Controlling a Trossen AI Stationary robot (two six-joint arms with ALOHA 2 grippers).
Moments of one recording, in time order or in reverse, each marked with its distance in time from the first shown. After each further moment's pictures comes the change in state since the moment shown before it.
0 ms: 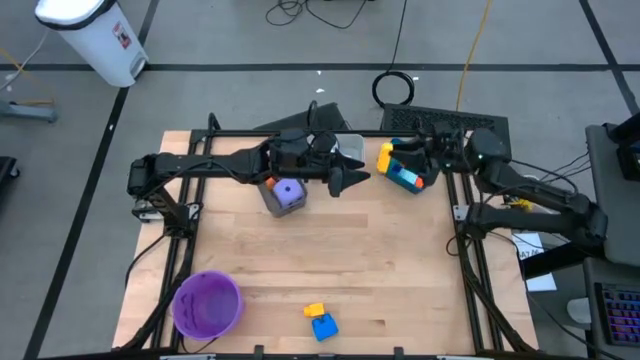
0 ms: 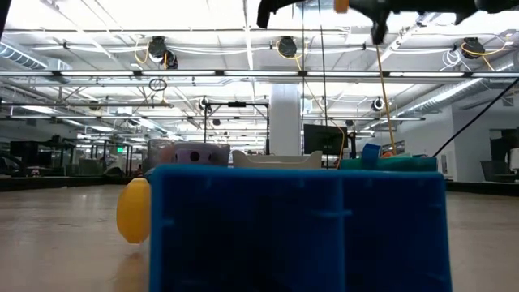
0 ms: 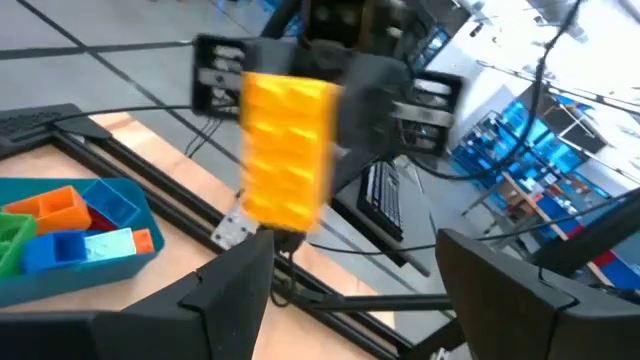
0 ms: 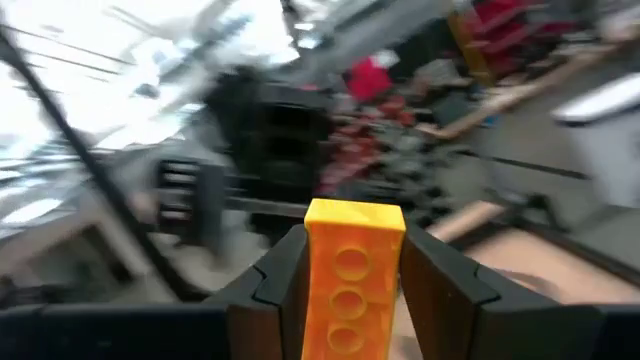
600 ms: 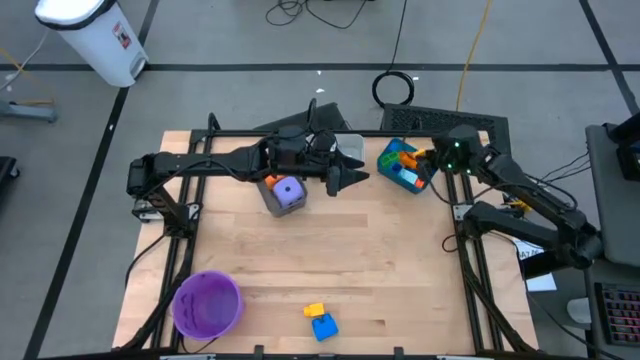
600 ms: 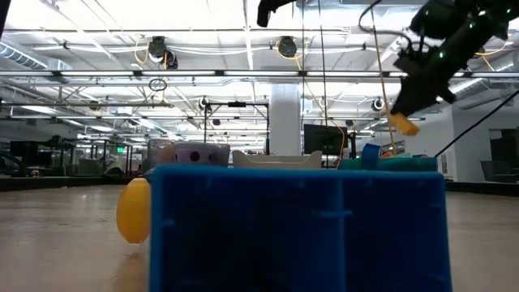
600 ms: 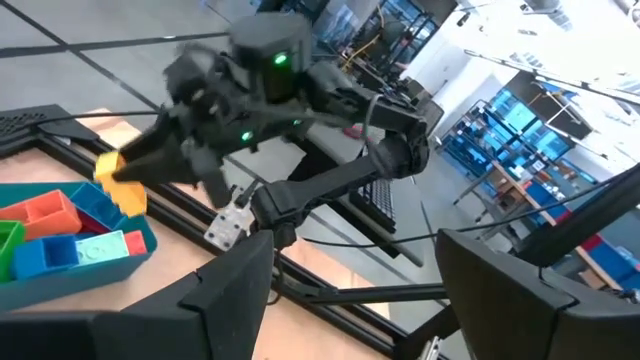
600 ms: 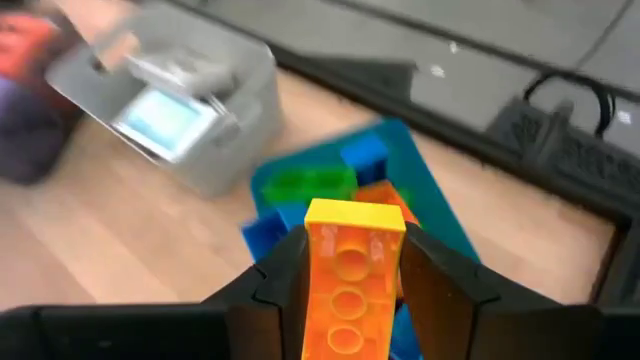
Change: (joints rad) left arm 0.011 -0.008 0.001 -0.005 0.055 0.020; right arm -0.379 -0.048 -0.025 -0.912 0.352 -0.429
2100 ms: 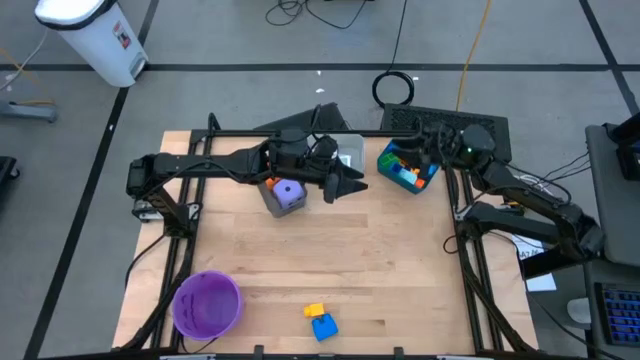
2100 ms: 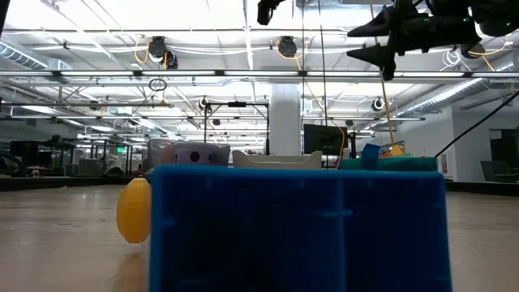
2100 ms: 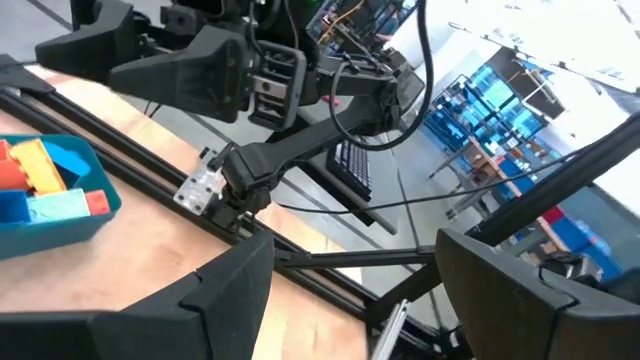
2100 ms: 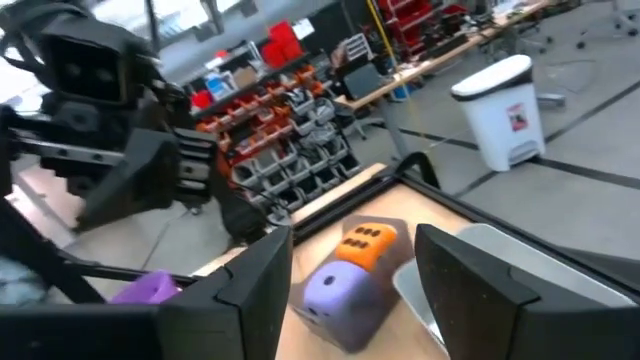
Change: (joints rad) left arm -0.017 -0.002 0.001 -0.043 0.074 -0.036; right arm 0.098 0.031 -0.114 0.839 -0.476 0.303
